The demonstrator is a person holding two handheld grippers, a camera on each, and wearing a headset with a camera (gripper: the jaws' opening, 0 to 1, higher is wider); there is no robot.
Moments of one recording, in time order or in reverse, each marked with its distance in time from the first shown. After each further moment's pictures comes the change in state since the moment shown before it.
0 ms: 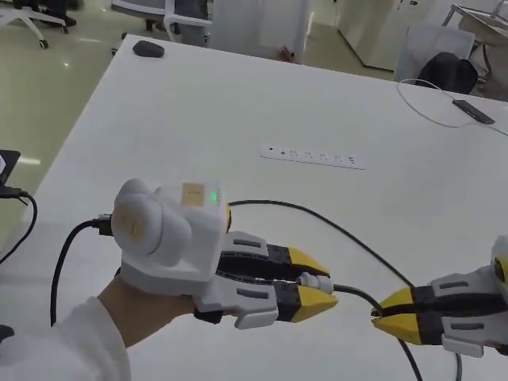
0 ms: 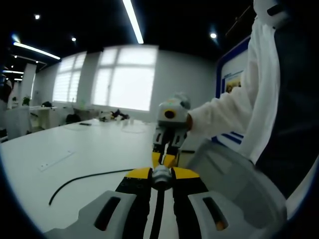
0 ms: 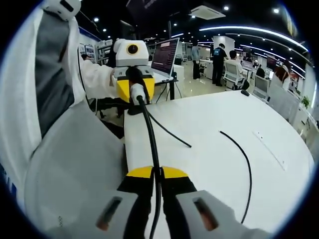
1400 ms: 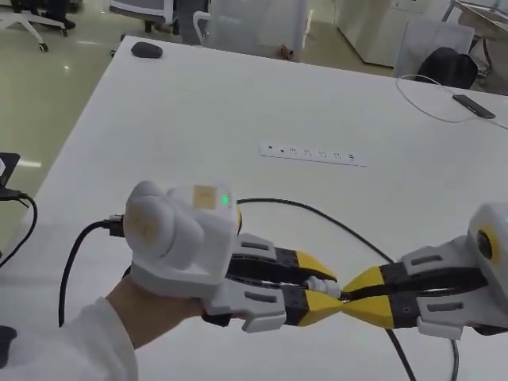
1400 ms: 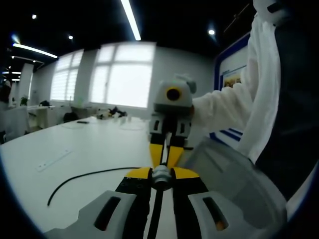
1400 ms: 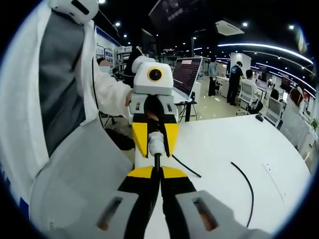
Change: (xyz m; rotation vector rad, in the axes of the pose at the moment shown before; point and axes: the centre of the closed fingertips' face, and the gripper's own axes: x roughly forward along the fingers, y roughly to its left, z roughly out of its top) left arm 0.007 -0.007 -0.003 0.008 0.032 -0.017; right arm 0.017 0.026 0.061 -0.130 -0.103 0.103
